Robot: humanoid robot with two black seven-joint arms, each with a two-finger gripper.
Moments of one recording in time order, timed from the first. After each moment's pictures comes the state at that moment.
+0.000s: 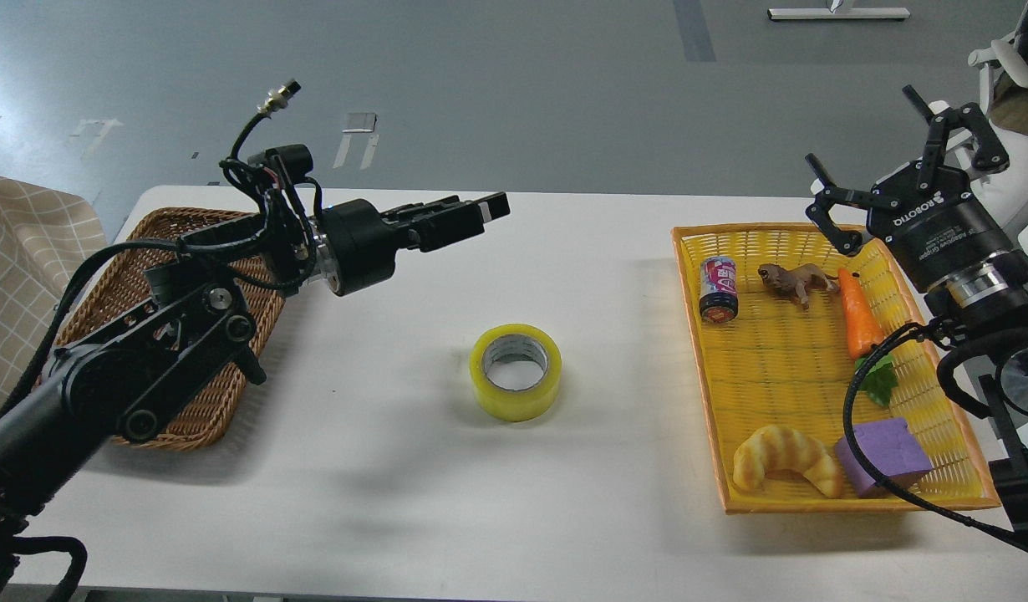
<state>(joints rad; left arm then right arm) -0.57 0.41 -0.95 -1.38 1.84 -0.42 -0.25 0.37 -0.29 1.47 1.15 -0.19 0.49 -0.16</state>
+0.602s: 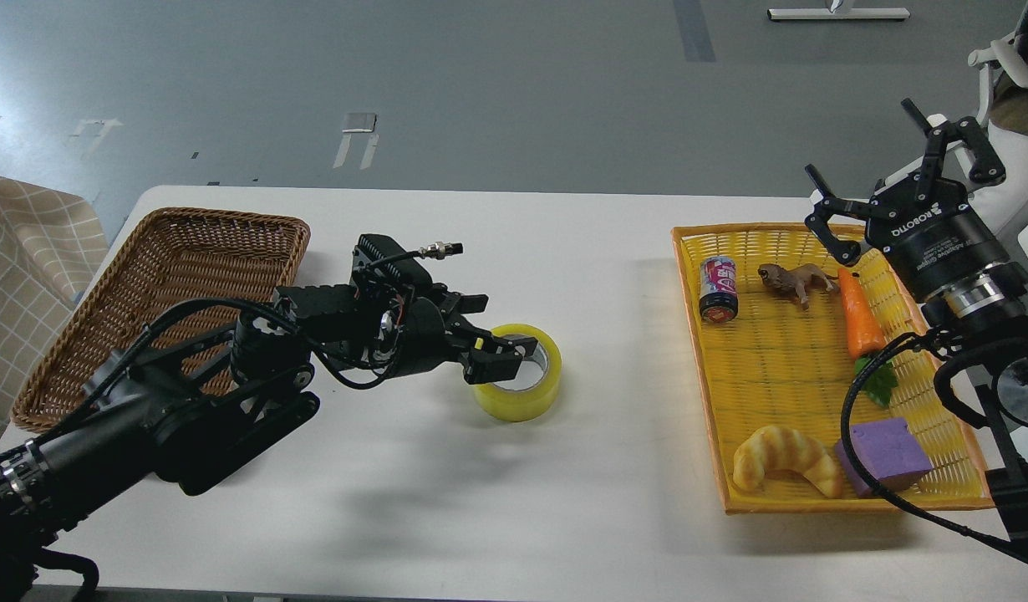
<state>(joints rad) -0.59 0.36 -0.69 -1.30 2.18 -0.41 -0.18 0.35 -0.28 1.47 1.15 -0.19 0.49 -0.16</state>
